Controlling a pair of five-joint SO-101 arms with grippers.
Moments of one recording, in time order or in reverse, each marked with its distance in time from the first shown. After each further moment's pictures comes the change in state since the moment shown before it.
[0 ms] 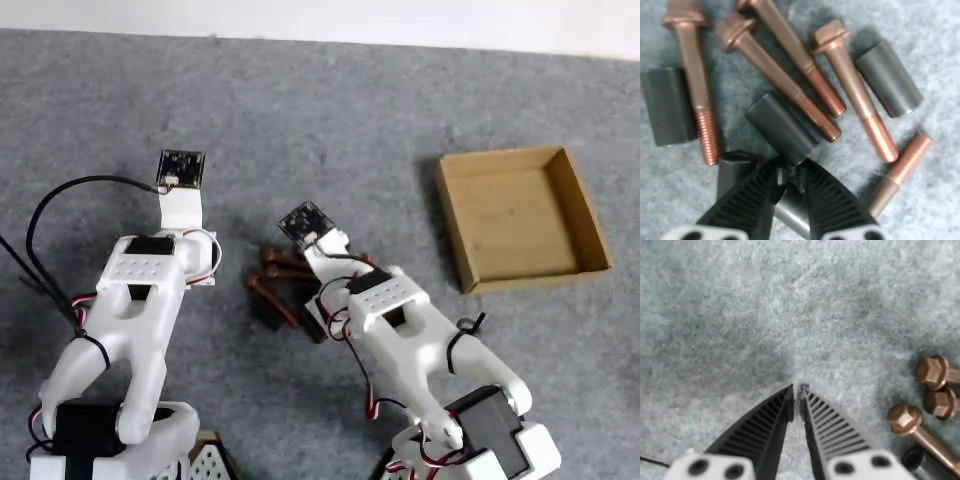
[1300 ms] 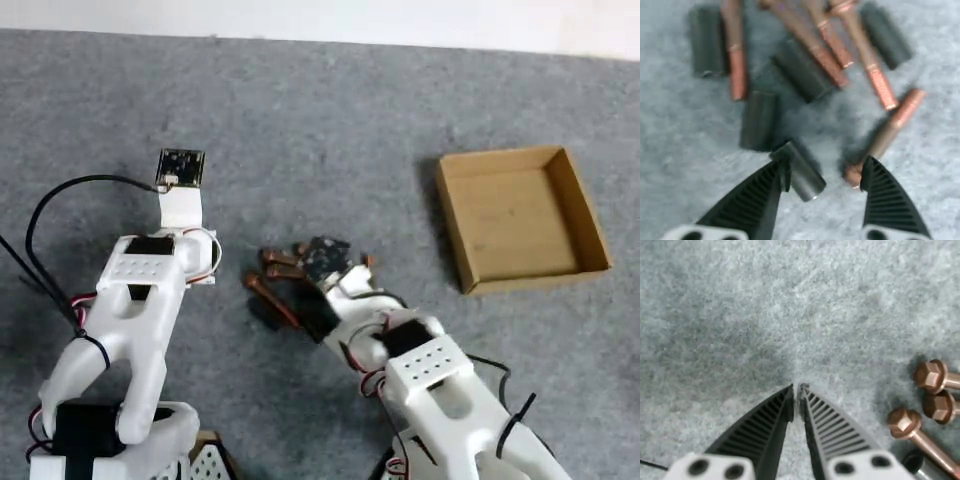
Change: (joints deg) left arm 0.0 0.0 0.0 -0.9 0.0; right arm -0.6 -33.6 19.4 6.6 4.3
